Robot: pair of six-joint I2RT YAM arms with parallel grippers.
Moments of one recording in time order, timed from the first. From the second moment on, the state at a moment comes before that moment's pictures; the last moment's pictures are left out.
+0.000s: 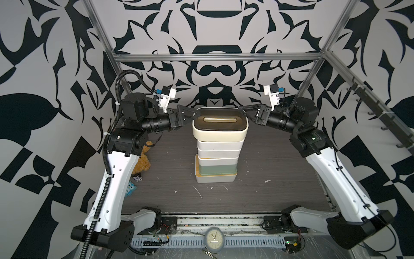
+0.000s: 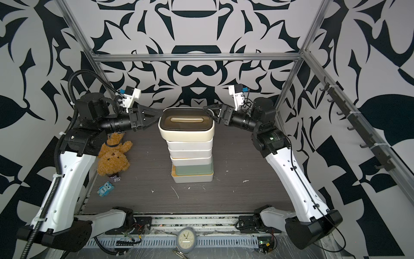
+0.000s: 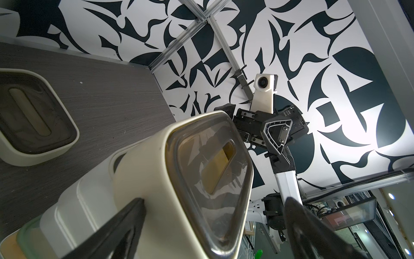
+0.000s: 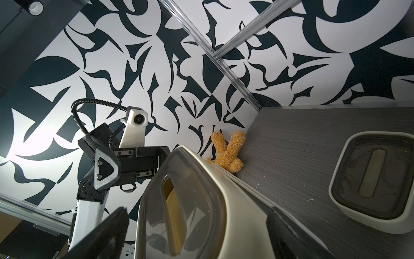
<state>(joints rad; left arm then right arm) -0.24 1.21 1.61 -0.66 0.98 -0.71 0.36 1.22 1.44 -0.26 -0.76 0.78</state>
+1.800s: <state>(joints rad) 0.03 1.49 1.47 -0.78 0.60 -0.75 0.06 1.05 1.05 -0.50 -0.35 0.60</state>
